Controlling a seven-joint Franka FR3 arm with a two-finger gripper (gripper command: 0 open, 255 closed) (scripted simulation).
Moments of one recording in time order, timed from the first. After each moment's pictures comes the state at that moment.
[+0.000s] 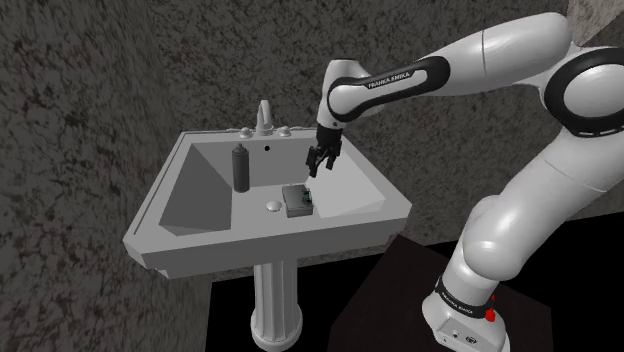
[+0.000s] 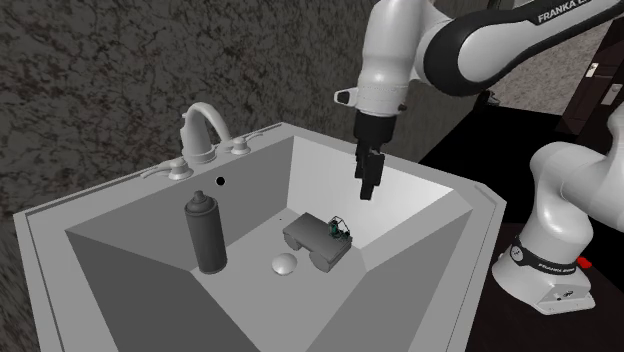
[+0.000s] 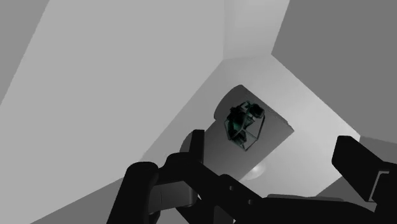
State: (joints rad) arm 0.02 -0.28 -0.01 -2.29 0.09 2.08 -0.03
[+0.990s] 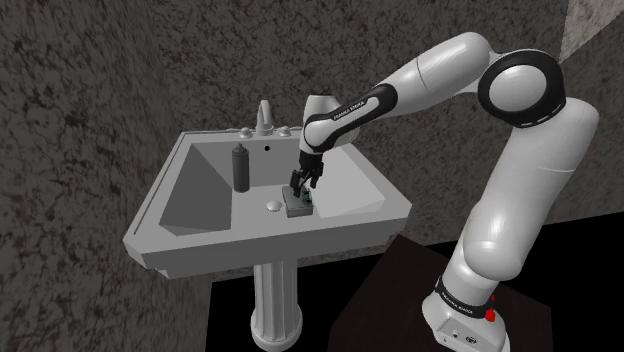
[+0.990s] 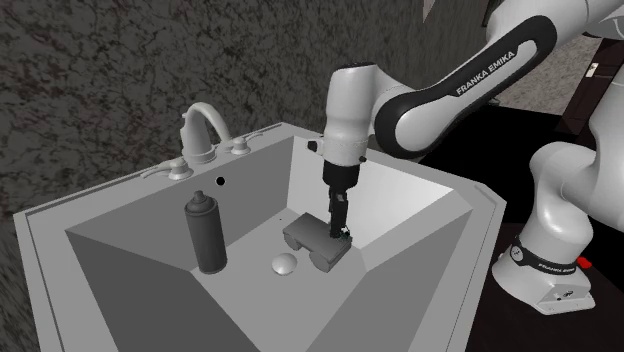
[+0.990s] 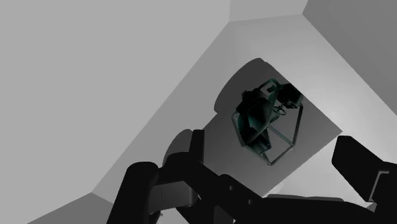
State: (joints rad) arm 0.04 -0.01 0.00 -2.25 0.11 2.31 -0.07
